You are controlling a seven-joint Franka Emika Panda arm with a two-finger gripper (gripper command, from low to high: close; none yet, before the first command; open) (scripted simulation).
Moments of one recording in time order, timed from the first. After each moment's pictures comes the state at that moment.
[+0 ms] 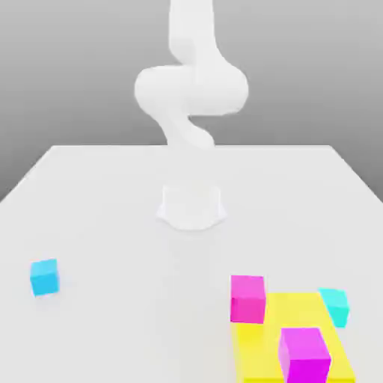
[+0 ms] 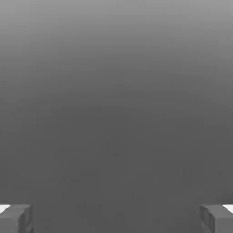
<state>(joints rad) 0.06 -0.71 -0.01 -2.33 0.01 2.34 0.72</state>
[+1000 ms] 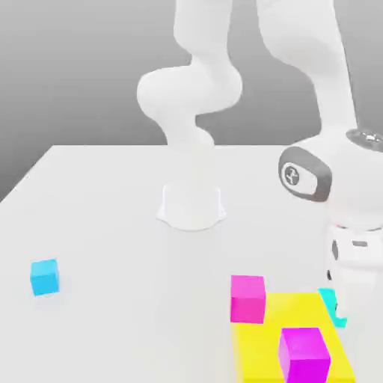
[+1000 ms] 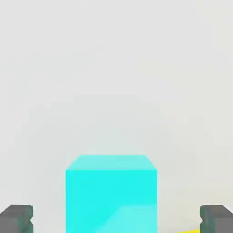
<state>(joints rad) 0.55 0.38 0.06 -2.56 -0.10 2.93 0.07</state>
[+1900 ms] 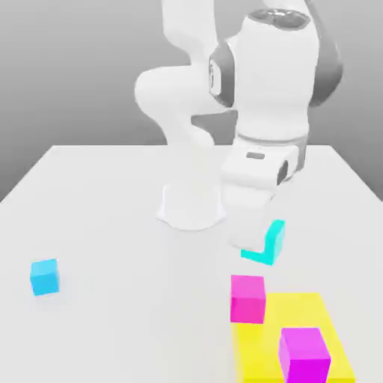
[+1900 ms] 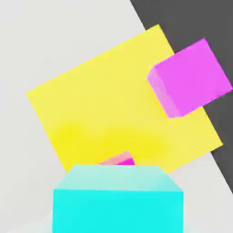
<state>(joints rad) 0.26 -0.12 -0.05 -2.60 0.00 2.48 -0.09</state>
